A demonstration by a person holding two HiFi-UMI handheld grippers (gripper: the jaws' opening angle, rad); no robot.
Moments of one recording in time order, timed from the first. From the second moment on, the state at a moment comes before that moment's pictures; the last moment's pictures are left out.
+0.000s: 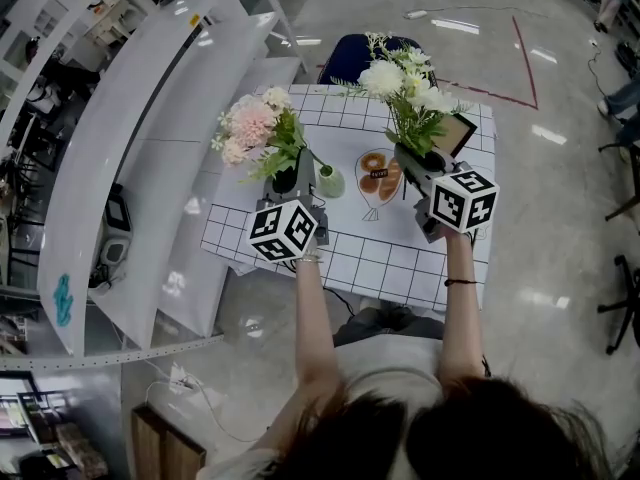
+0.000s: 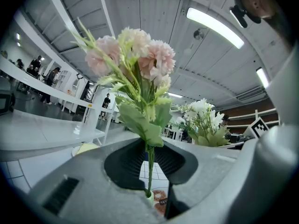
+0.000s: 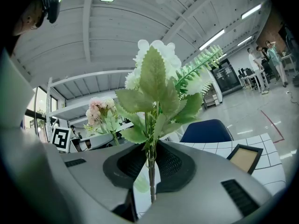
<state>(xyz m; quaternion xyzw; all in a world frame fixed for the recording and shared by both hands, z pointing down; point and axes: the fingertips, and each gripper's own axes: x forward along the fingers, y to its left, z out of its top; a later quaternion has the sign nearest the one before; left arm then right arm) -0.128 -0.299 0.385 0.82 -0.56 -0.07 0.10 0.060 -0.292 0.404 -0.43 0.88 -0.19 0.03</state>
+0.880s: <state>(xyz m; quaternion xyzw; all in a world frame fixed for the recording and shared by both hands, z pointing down) -0.158 -0.285 0.358 0.81 -0.57 -0.08 0.09 0.035 -0.293 0.405 -0.42 0.89 -0.20 0.03</state>
